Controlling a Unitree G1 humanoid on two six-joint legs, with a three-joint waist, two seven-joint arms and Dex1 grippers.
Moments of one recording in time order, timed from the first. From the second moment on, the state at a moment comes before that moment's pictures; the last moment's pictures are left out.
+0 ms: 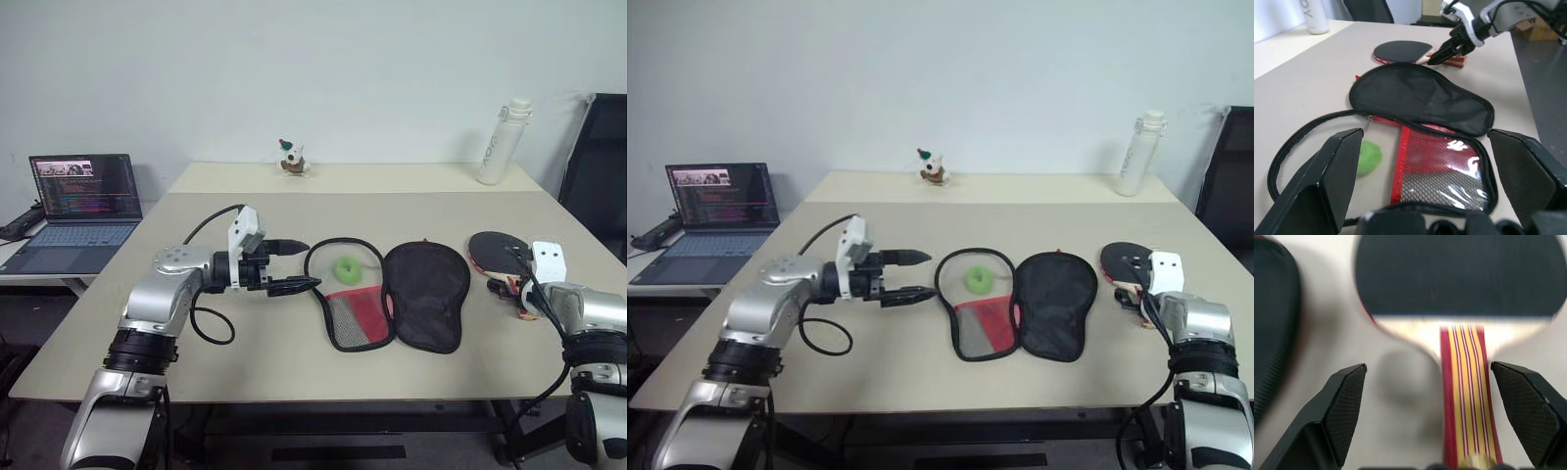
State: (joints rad) left arm -0.75 0.63 -0.03 0.23 -0.39 0.37 -1.27; right arm -0.77 -0.60 -0.29 0.66 0.18 0.80 0.28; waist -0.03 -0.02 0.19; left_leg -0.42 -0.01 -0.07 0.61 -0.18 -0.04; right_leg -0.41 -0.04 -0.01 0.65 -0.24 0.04
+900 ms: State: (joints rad) left arm -0.73 0.64 -0.01 0.19 -0.41 0.37 -1.26; right arm -0.81 -0.58 -0.33 0.48 0.18 0.75 0.07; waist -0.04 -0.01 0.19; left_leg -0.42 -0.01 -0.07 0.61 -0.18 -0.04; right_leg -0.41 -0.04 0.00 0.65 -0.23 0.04
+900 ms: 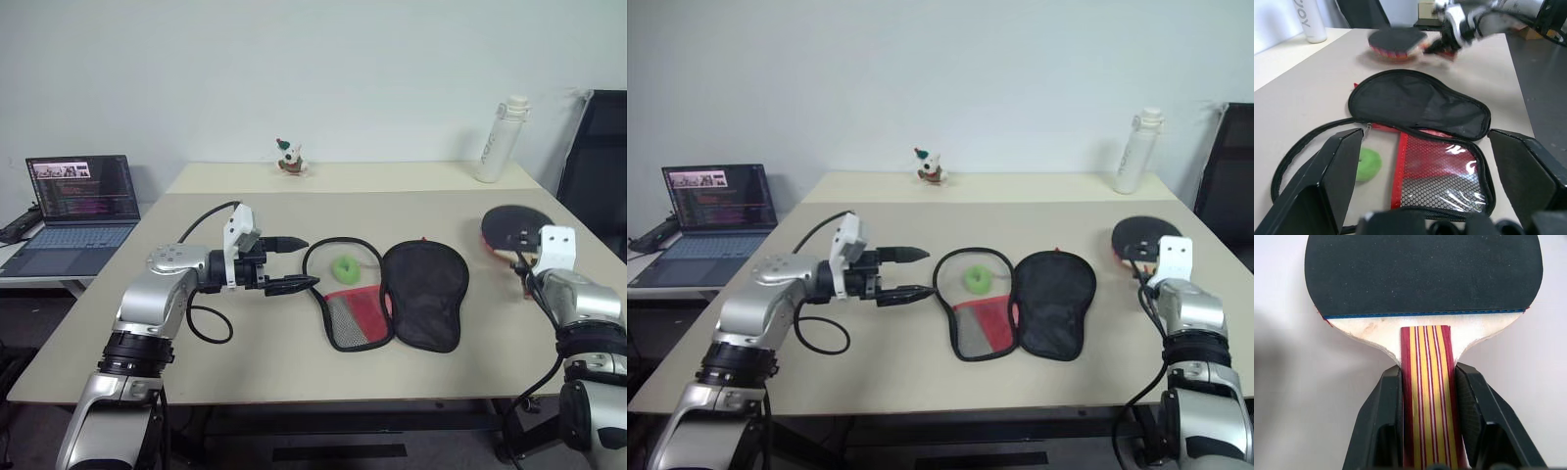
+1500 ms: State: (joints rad) left arm -0.73 0.65 -0.01 0.19 -0.42 0.38 -1.29; right arm -0.56 -0.01 -0.32 -0.42 0.27 1.38 -0.18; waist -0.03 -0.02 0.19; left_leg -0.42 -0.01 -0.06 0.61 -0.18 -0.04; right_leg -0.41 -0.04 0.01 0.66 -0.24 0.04
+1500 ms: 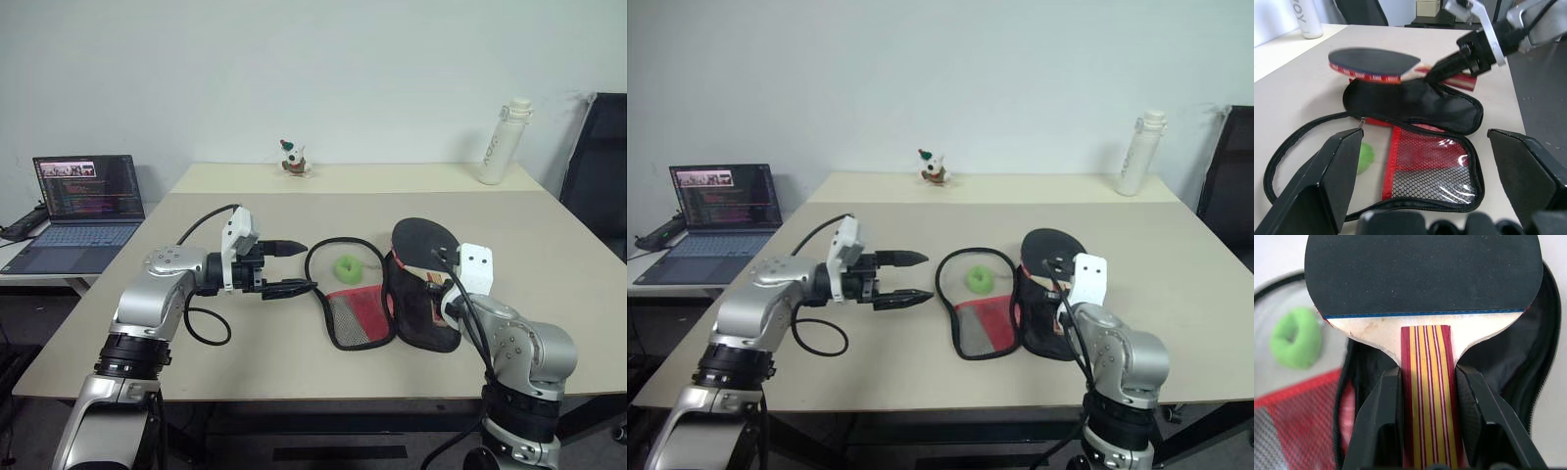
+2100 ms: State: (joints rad) left arm -0.72 0.65 -0.01 0.19 -0.42 0.38 -1.28; right arm -0.54 0.04 -0.26 -0.26 0.21 1.25 -0.18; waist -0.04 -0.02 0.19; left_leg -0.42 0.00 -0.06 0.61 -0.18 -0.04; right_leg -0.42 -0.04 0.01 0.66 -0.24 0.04
